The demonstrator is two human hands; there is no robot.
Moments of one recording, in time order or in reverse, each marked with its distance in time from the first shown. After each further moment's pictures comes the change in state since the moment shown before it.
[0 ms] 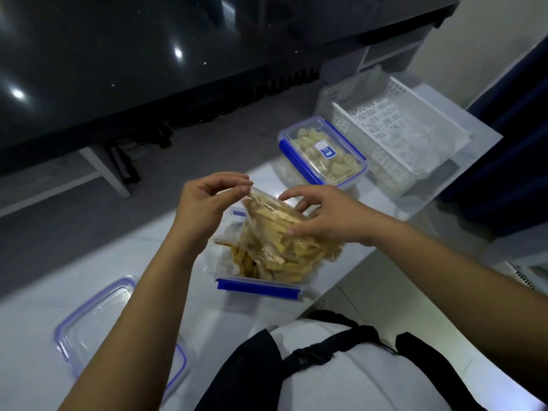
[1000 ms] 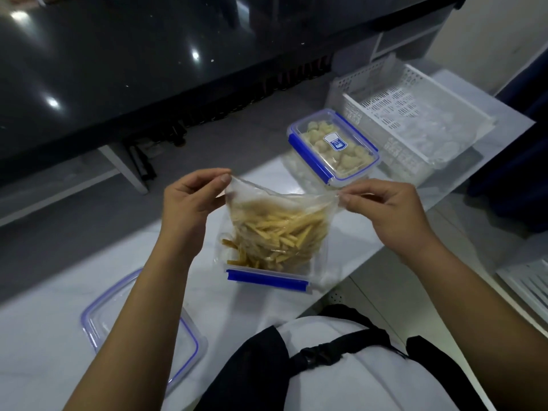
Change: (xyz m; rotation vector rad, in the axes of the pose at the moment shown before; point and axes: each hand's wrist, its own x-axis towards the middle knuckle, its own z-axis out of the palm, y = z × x) left_hand -0.021 0.002 -0.014 -0.242 0.149 -0.029; right_hand -0.041 0.039 -0.004 0.327 0.586 -0.279
